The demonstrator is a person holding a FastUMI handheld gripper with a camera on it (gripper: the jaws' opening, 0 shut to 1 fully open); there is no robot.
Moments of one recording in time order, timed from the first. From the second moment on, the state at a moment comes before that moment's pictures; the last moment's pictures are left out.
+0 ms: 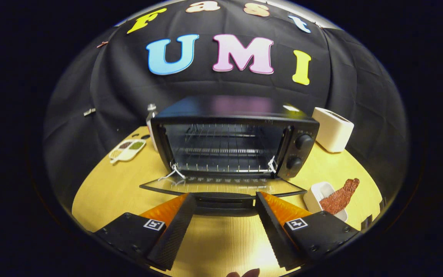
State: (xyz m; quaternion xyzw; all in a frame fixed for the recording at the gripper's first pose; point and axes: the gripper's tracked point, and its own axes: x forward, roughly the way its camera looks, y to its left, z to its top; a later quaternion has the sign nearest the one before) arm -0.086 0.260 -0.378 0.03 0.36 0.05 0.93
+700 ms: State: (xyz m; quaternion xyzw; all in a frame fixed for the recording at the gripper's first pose) arm -0.095 0.236 -0.345 0.03 0.36 0.13 0.92
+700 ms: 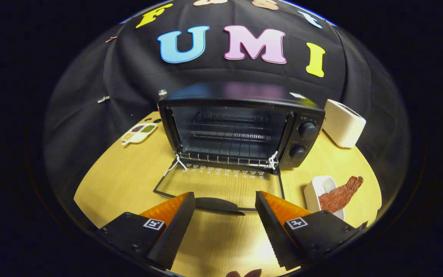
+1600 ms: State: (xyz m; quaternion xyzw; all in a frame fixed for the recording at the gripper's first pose) arm -0.076 0.063 -0.240 0.02 0.33 0.21 0.92
